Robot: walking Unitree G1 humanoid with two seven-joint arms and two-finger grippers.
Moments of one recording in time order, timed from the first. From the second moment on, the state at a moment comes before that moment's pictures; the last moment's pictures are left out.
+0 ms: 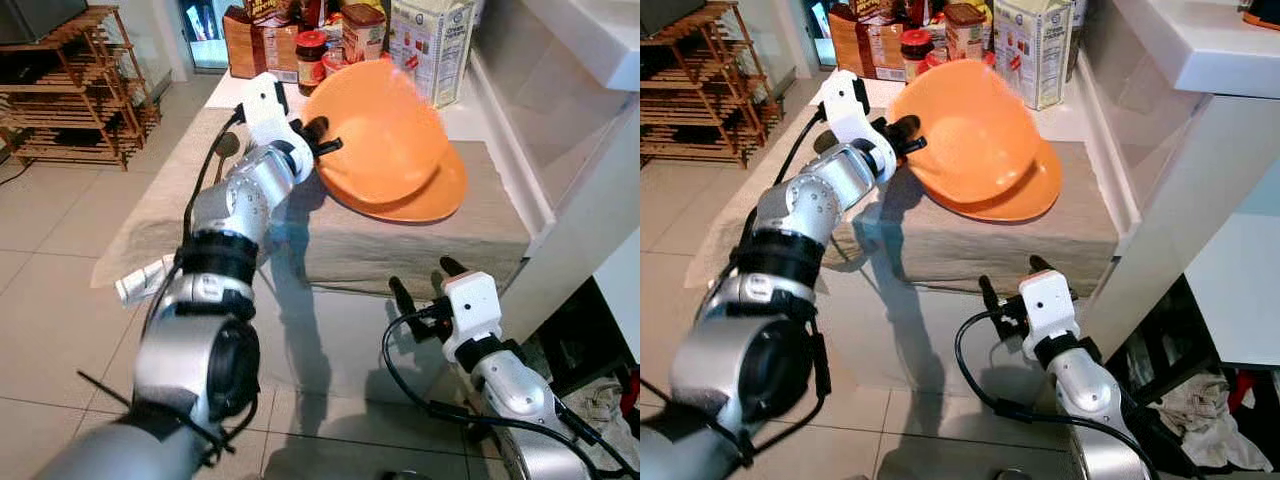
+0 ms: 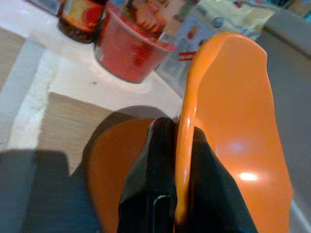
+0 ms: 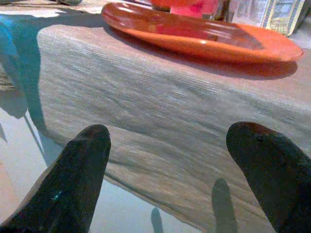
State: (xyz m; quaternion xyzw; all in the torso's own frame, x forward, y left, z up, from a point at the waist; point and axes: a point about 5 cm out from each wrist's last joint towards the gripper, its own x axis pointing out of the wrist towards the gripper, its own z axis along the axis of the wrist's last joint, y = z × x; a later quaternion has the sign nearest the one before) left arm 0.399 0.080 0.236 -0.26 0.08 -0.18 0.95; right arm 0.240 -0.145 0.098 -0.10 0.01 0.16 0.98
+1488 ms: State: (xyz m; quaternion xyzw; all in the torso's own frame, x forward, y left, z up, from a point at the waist) left arm 0.289 0.138 0.212 -0.10 0.00 -0.18 0.98; right arm 0.252 -0.140 0.123 -0.05 -0.03 0.18 0.98
